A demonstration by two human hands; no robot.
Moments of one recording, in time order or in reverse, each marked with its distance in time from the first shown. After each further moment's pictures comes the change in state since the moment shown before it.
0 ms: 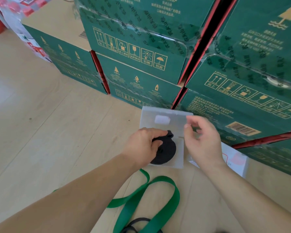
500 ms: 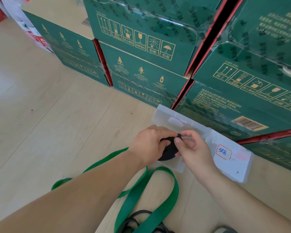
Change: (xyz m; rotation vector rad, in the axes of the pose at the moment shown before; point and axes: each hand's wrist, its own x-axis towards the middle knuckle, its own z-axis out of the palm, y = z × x) left_hand 0.000 -0.012 0.019 0.044 -0.073 0.210; right_hand -0.038 0.014 0.022 0.283 -0.237 0.425
